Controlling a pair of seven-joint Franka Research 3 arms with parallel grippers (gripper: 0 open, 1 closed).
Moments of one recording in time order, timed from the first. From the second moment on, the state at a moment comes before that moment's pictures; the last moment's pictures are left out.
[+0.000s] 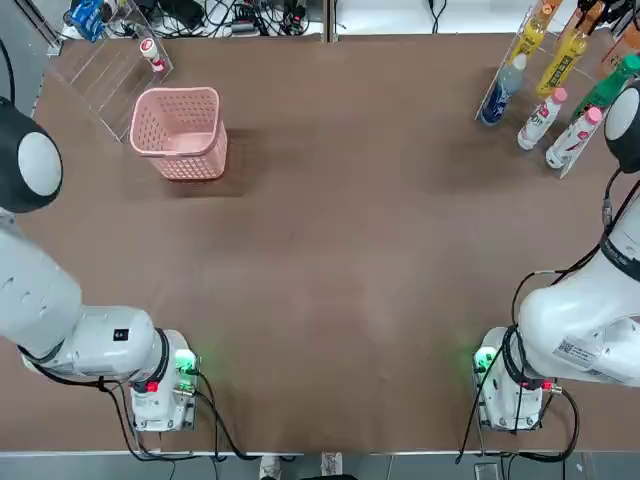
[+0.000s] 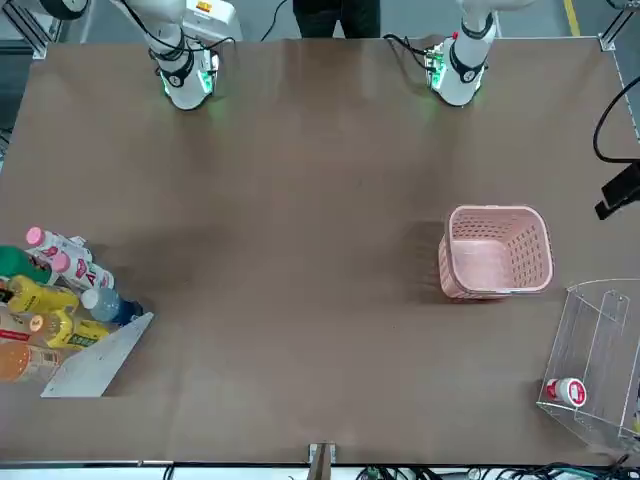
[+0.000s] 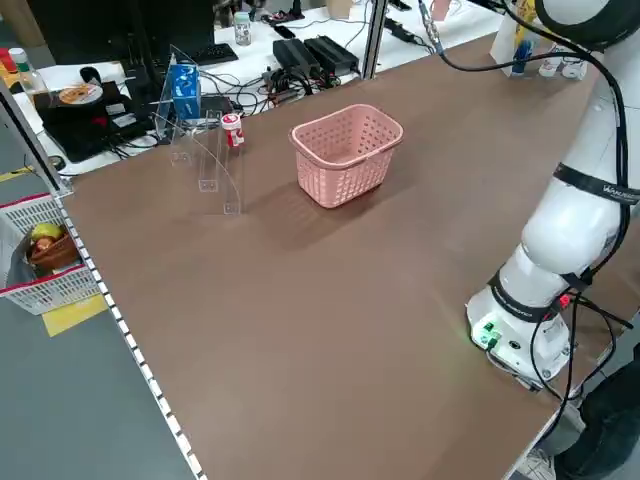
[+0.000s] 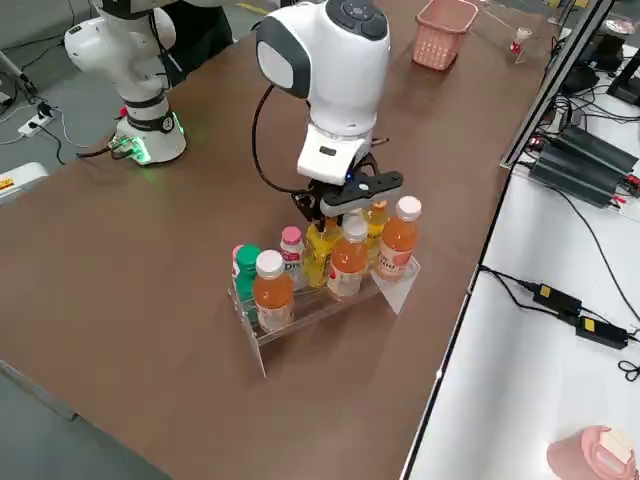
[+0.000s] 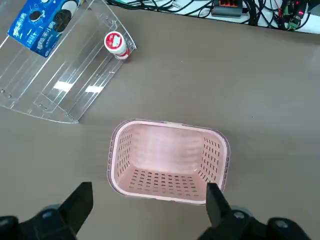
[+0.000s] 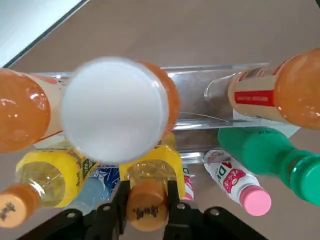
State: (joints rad) left arm 0.01 0.20 0.04 -1.21 -0.03 1.52 -0.08; right arm -0.32 0.57 0.00 -1.13 -0.02 1.70 0.34
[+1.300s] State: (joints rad) left arm 0.02 0.20 0.04 -1.21 -0.03 1.52 -0.08; right arm -0.32 0.57 0.00 -1.15 -0.02 1.70 0.33
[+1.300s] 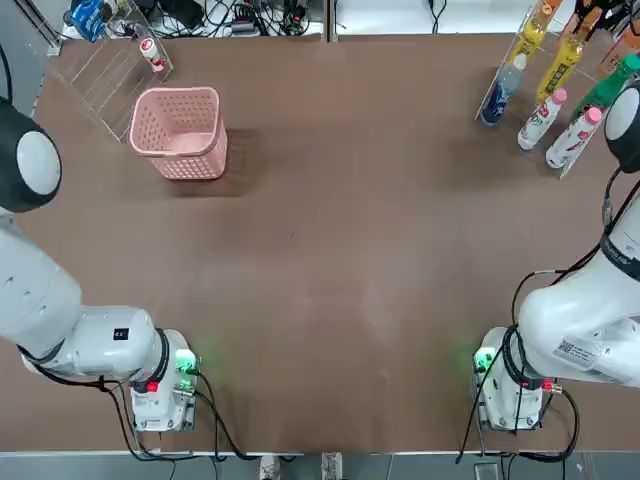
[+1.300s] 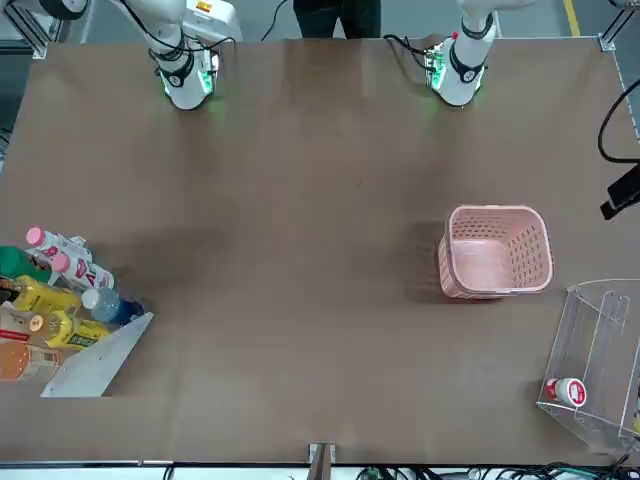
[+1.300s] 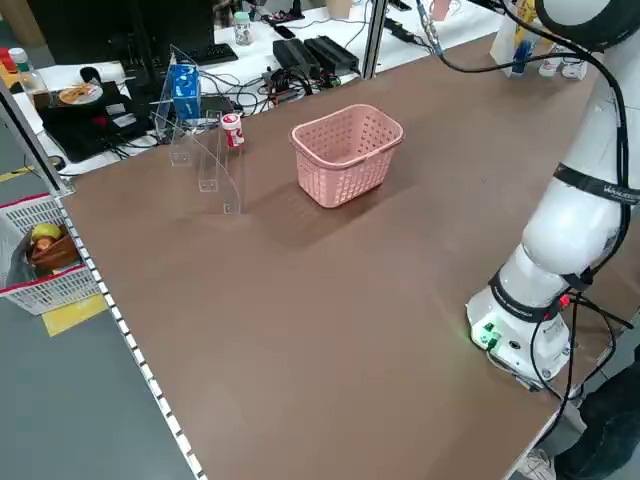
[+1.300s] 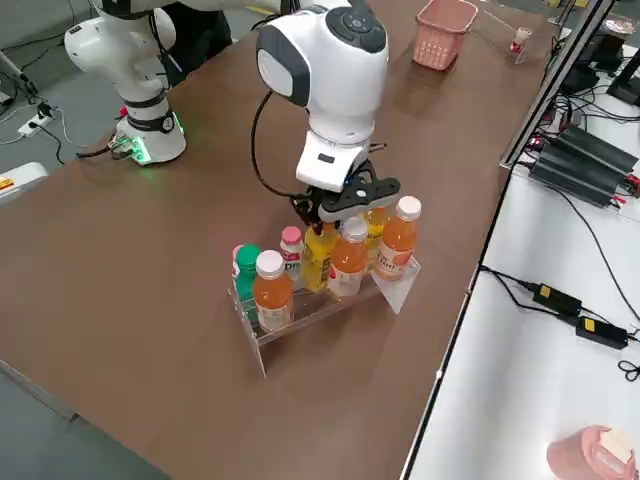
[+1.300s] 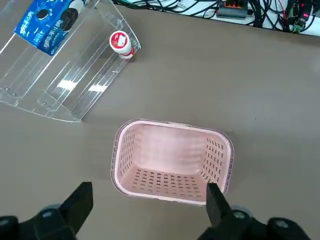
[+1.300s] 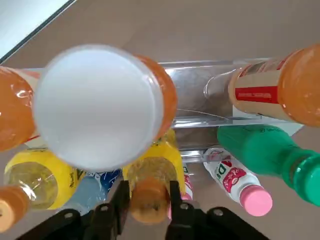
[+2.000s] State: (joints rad) left arm 0.02 0.20 0.04 -1.21 -0.03 1.52 -0.08; right arm -0.32 0.57 0.00 -1.13 -0.02 1.70 0.32
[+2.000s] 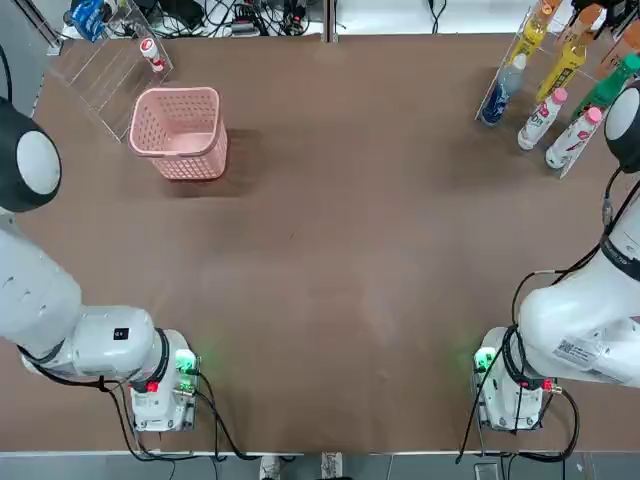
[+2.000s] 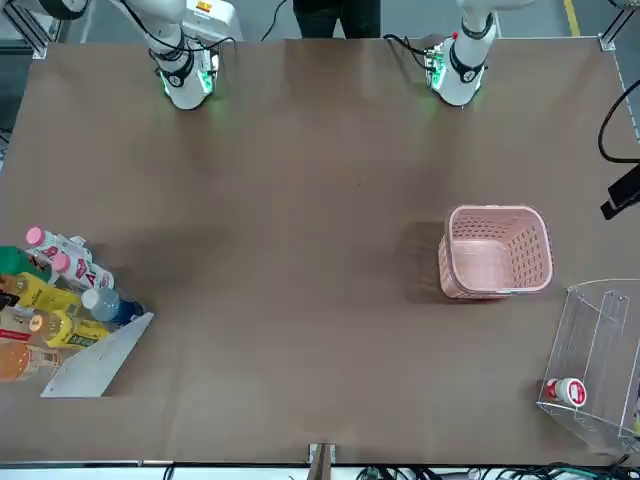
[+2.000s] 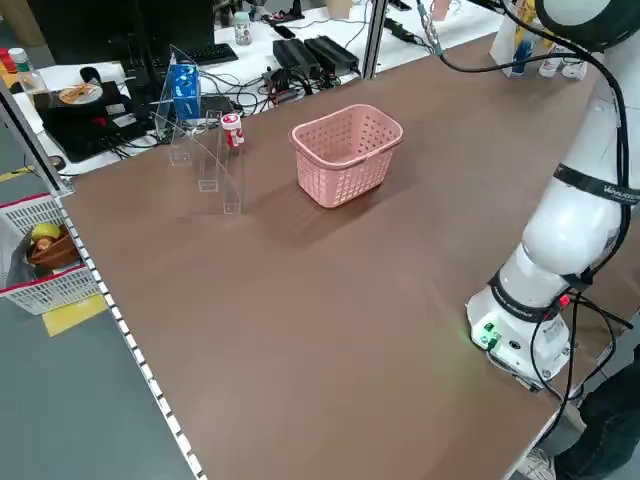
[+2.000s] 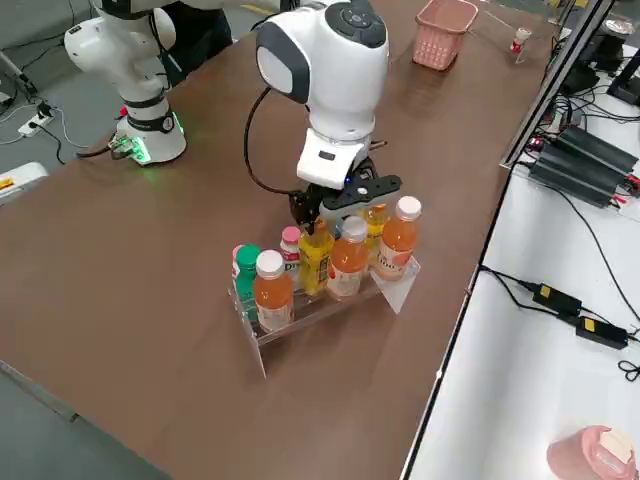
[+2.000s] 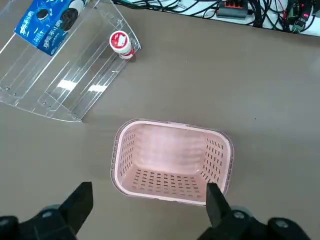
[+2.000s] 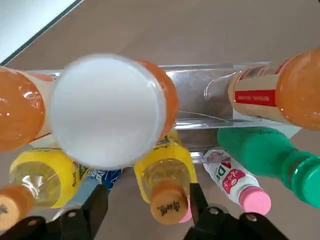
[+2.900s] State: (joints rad) left arm 0.02 0.20 0.04 -1.21 -0.03 1.52 -0.08; right arm -0.28 0.38 0.02 -1.11 -0.02 1.53 0.06
